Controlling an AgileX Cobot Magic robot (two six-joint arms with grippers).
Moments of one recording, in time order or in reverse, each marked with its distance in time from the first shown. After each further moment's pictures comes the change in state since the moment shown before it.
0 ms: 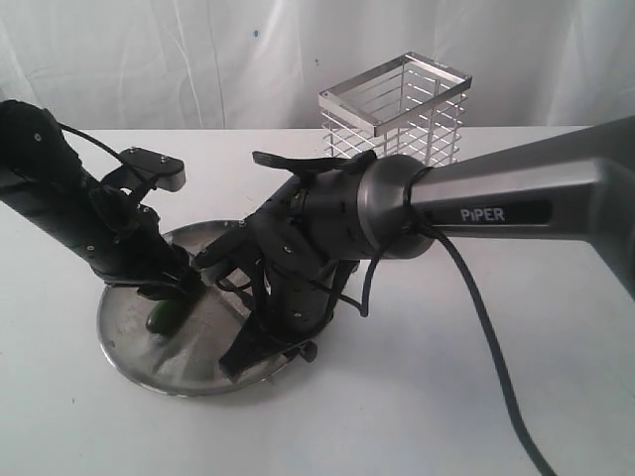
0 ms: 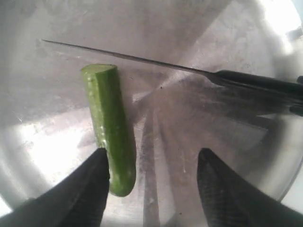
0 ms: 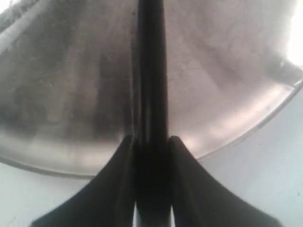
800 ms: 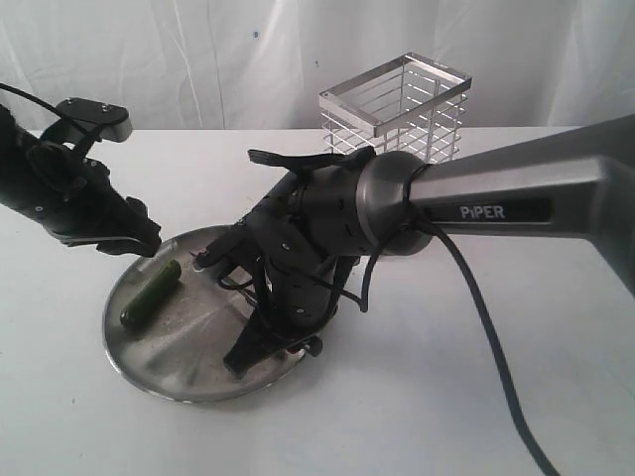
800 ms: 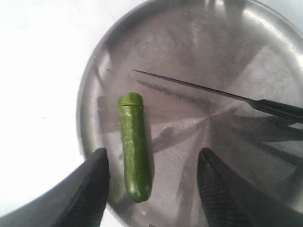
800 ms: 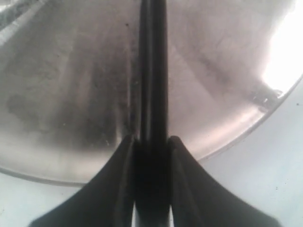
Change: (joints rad) left arm 0.105 -0.118 0.000 0.011 -0.019 -0.011; right arm 0.000 -0.009 -0.017 -0.038 0.032 0.000
